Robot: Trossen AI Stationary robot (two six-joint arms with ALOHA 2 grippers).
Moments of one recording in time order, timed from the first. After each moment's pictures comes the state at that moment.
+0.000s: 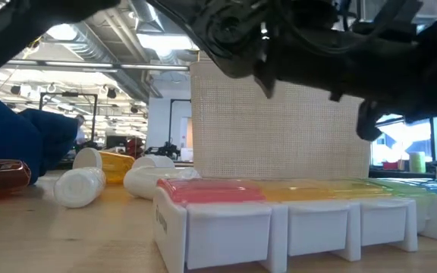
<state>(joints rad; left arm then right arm) -0.21 2.55 1.92 0.44 -0.03 -0.36 0.72 0.53 0.46 -0.87 -0.08 1.67</state>
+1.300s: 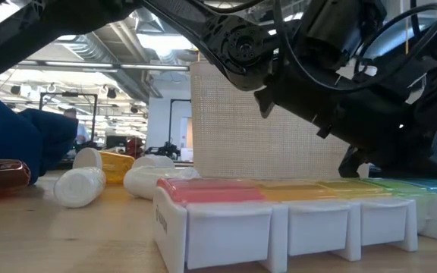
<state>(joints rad) -0.17 2.61 1.99 0.15 0.04 -0.36 0.72 0.95 0.38 -0.53 -0.06 1.83</state>
